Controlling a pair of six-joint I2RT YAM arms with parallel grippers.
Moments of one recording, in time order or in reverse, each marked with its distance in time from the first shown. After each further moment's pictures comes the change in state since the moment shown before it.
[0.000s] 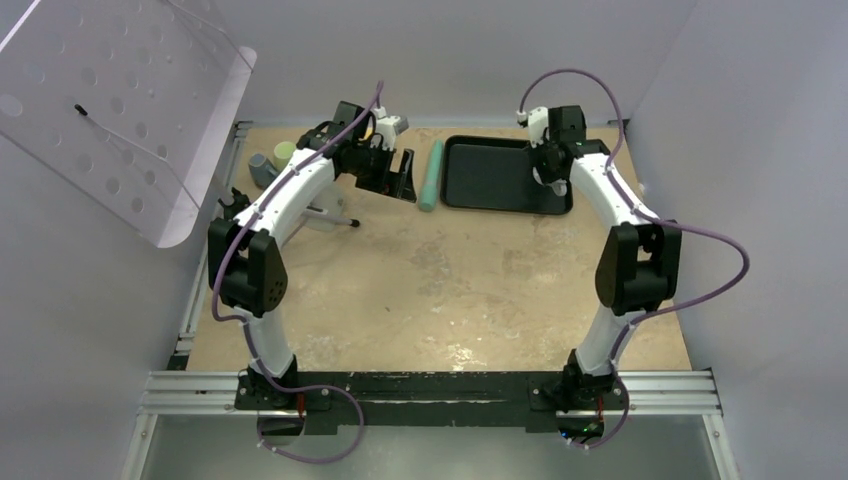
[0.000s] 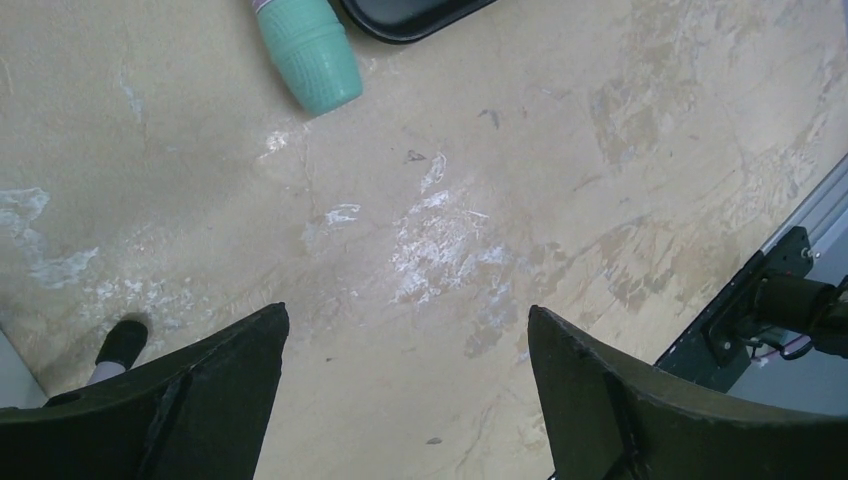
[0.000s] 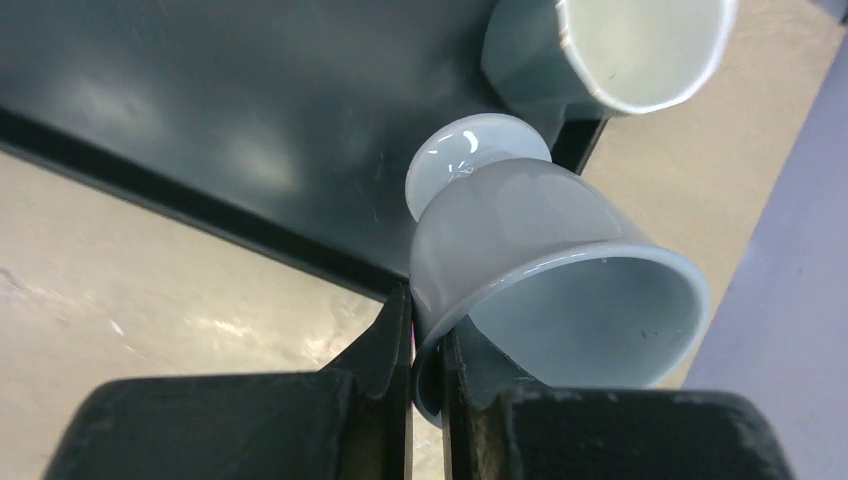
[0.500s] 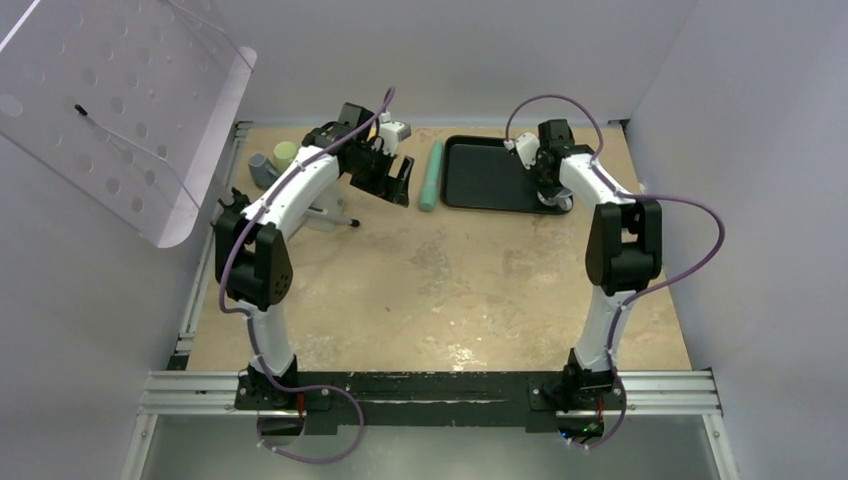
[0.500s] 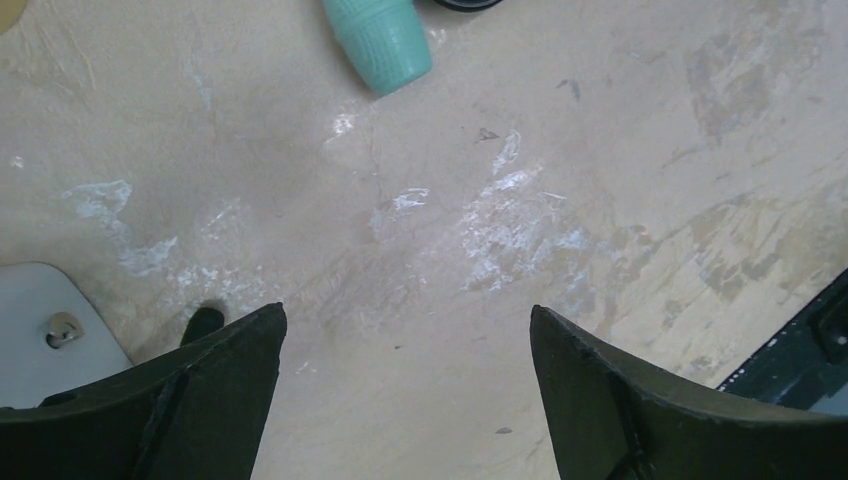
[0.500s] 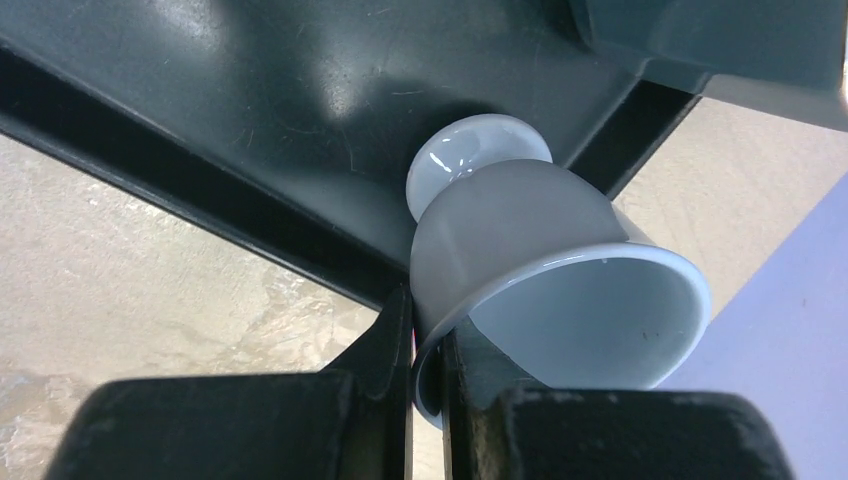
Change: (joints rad) left arm 0.000 0.041 0.031 -0.057 -0.085 0.133; right arm -0.020 0.186 0.002 -0.077 0.051 -0.261
